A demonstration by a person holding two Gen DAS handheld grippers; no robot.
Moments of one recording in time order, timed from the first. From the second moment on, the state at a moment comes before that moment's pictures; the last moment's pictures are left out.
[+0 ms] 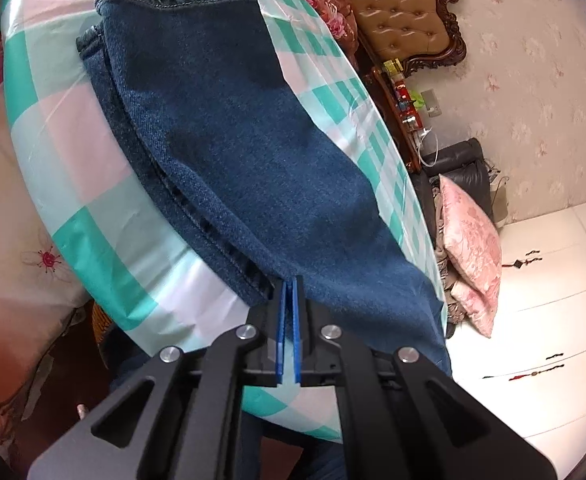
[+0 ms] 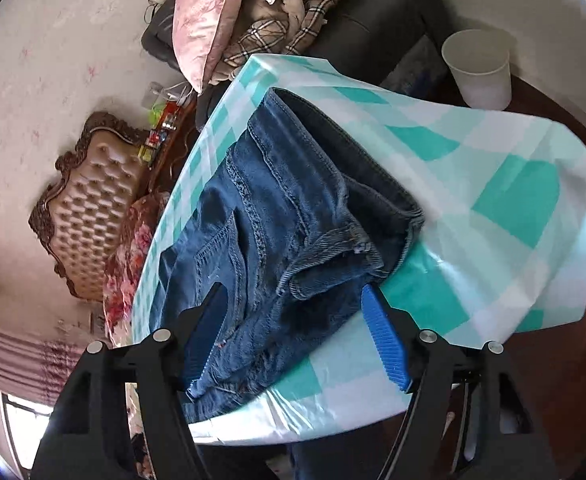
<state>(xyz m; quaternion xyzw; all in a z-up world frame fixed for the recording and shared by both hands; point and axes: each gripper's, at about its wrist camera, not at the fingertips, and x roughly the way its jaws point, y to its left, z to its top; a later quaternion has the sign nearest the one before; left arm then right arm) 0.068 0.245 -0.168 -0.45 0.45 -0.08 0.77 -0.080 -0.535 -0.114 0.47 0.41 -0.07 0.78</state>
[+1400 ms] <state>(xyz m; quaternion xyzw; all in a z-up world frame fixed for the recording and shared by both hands) 0.176 0.272 -0.081 -0.45 0.43 -0.06 0.78 0.039 -0.523 -0.005 0.28 0.40 -0.11 0.87</state>
